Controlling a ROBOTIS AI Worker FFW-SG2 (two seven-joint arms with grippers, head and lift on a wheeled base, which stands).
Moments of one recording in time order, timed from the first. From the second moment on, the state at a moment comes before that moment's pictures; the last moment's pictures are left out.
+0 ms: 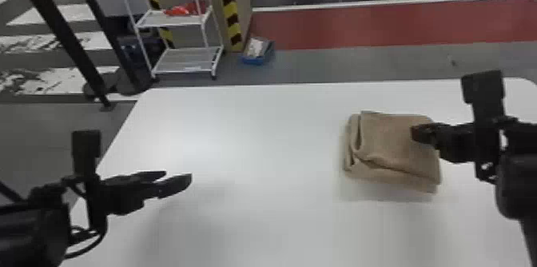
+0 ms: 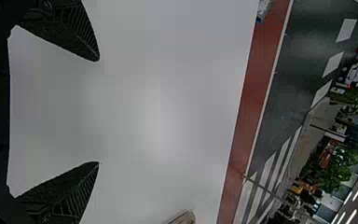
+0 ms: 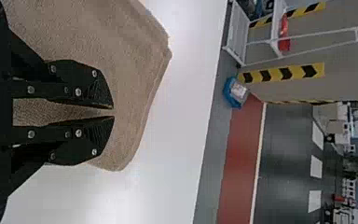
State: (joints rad) left arm 0.15 0.23 0.43 -1.99 0.09 1.05 -0.83; right arm -0.20 0.00 -0.06 -1.69 0.36 0.90 0.57
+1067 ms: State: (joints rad) left arm 0.14 0.20 0.41 -2.01 0.13 1.00 -0.83; right arm -0.14 0.00 0.18 -1.68 0.30 0.76 0.74
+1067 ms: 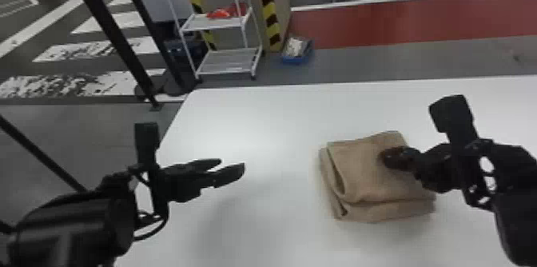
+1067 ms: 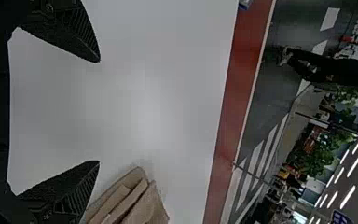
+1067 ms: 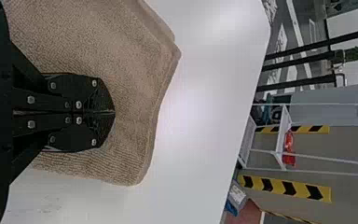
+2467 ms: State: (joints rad) left arm -0.27 0.11 -0.01 -1.35 -0.20 0.37 -0.99; right arm 0.08 0.00 0.13 -2.11 0.35 1.31 0.79
